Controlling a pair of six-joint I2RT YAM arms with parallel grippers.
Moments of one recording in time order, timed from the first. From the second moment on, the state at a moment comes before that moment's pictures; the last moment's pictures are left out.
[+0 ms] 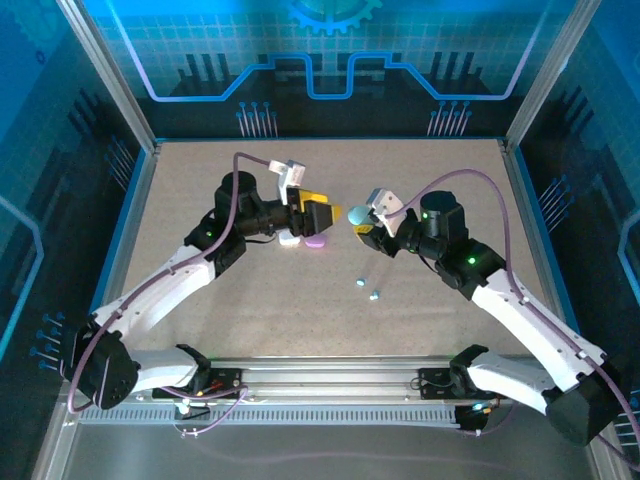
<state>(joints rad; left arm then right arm) -0.51 1.27 1.01 0.09 0.65 -0.54 0.55 1.03 0.94 -0.28 -0.29 -0.35</state>
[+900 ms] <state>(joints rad) -0.58 1.41 1.11 0.02 0.68 -0.56 0.61 1.02 0.90 -0.19 -0.20 -0.44</state>
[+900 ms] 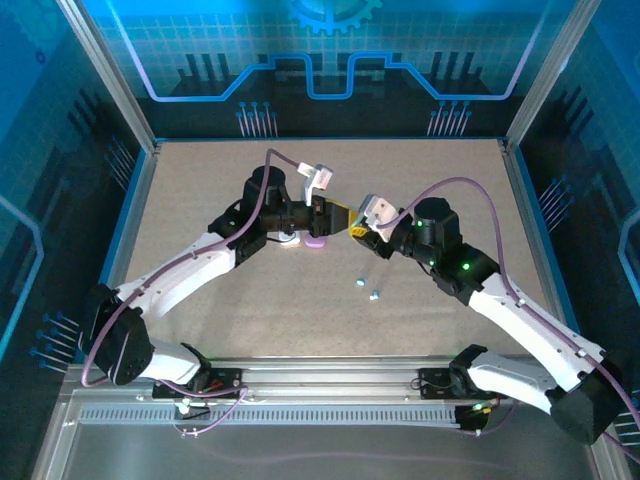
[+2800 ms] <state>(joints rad) -0.58 1.43 1.14 0.08 0.74 -0.69 0.52 0.94 0.68 0.17 -0.34 -0.56</state>
